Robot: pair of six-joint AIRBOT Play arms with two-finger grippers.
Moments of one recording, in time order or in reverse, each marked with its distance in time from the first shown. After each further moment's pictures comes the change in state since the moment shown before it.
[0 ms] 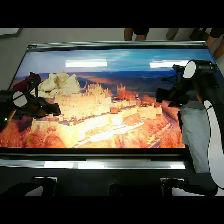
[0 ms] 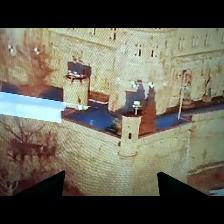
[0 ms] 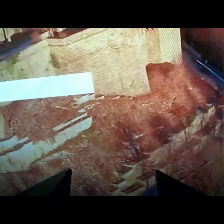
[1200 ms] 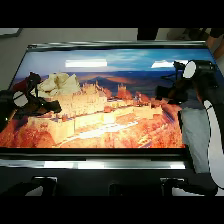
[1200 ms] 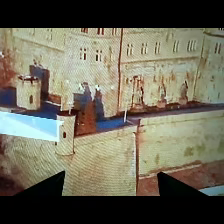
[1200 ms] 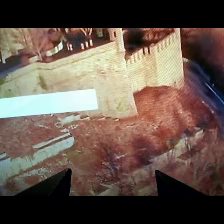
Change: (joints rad) left arm 0.000 -0.006 -0.001 0.000 0.085 0.000; right arm 0.000 0.000 0.000 0.000 -0.079 0.000
